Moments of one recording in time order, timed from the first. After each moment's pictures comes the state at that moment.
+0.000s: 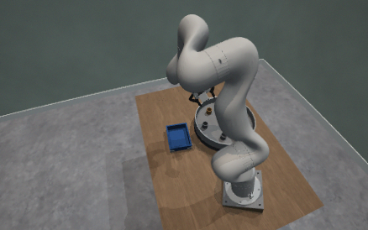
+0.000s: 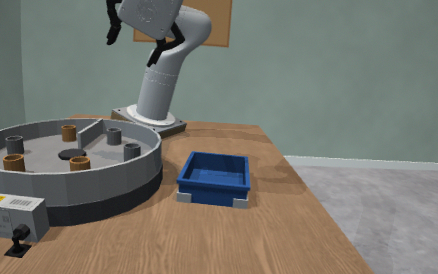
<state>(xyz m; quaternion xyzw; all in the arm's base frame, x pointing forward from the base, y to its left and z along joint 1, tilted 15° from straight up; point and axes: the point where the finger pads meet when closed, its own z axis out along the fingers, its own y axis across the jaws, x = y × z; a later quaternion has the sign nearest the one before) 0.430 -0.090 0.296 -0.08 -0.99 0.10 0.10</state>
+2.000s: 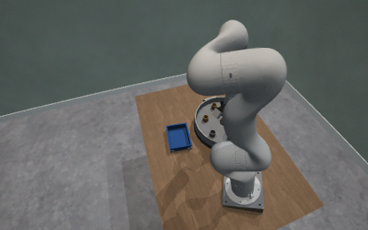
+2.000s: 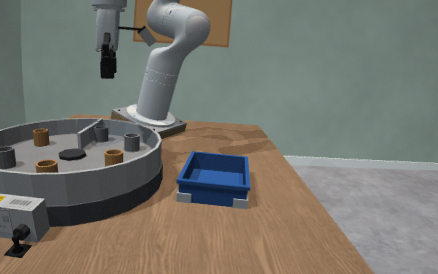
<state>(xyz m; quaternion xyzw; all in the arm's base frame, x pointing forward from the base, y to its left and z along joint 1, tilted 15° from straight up) 0.299 -0.144 0.208 -0.67 -0.74 -0.11 0.05</state>
